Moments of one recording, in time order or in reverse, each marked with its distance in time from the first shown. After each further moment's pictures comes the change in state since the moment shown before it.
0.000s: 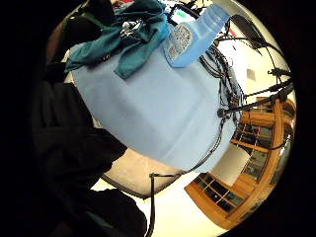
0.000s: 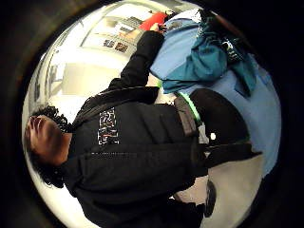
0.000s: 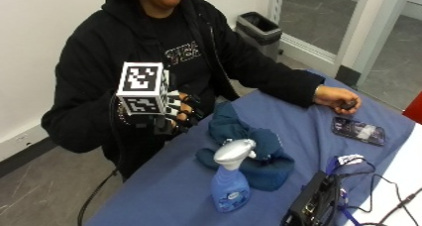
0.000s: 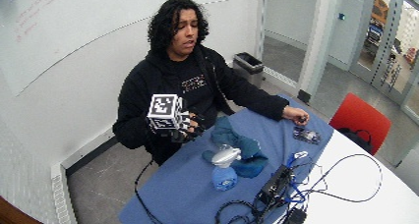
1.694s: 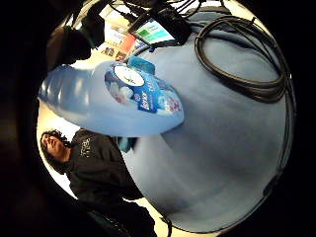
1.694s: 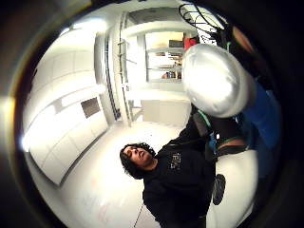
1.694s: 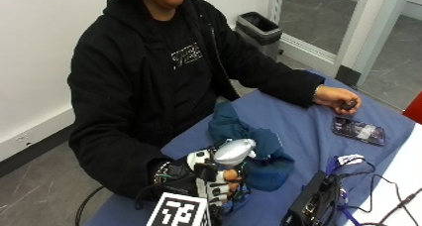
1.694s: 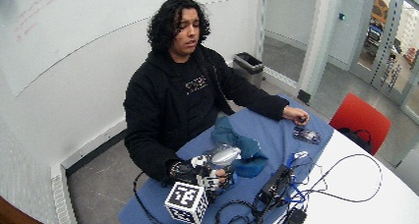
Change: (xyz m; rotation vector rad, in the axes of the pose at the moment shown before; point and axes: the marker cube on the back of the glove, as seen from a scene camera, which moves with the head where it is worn) arm 0.191 -0.111 -0.035 0.271 -0.969 0.035
